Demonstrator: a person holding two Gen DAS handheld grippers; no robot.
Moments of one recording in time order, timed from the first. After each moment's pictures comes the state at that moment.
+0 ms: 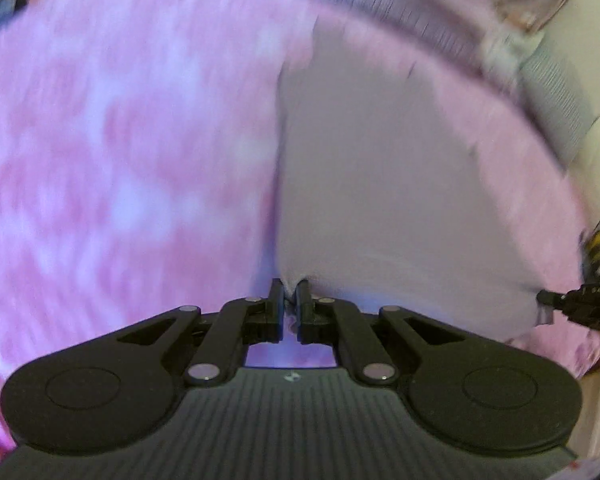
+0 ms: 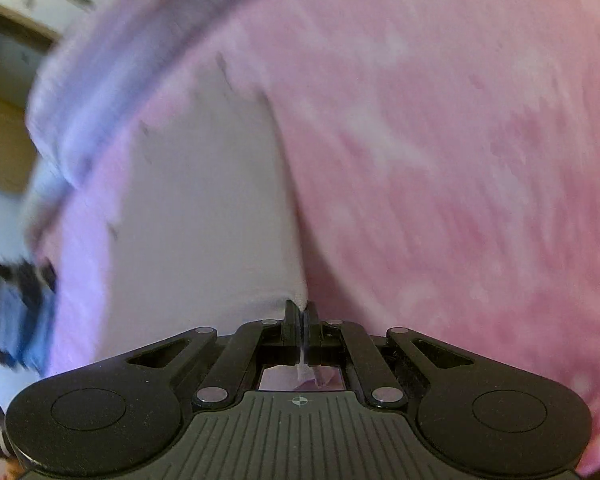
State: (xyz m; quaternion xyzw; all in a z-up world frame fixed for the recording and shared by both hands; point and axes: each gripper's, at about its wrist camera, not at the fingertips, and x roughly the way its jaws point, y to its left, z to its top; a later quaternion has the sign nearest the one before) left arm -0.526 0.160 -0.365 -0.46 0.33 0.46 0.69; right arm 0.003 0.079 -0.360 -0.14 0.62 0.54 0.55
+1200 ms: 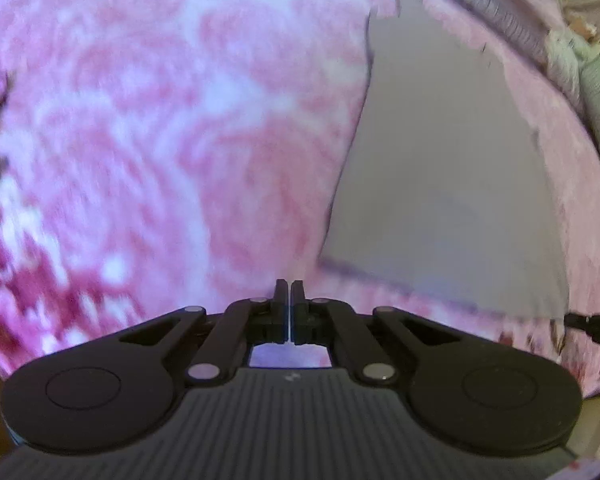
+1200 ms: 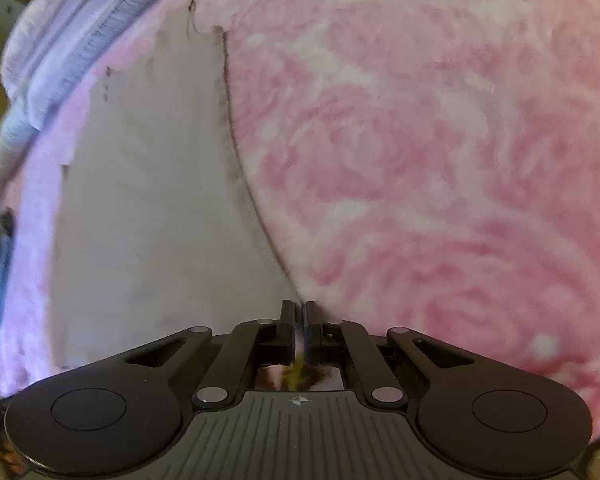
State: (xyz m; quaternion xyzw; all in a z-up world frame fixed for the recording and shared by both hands) left arm -0.551 0.128 -0.376 -0.48 0.33 0.51 0.63; right arm -0.005 0.059 -0.379 -0.22 0.60 0.53 0.56
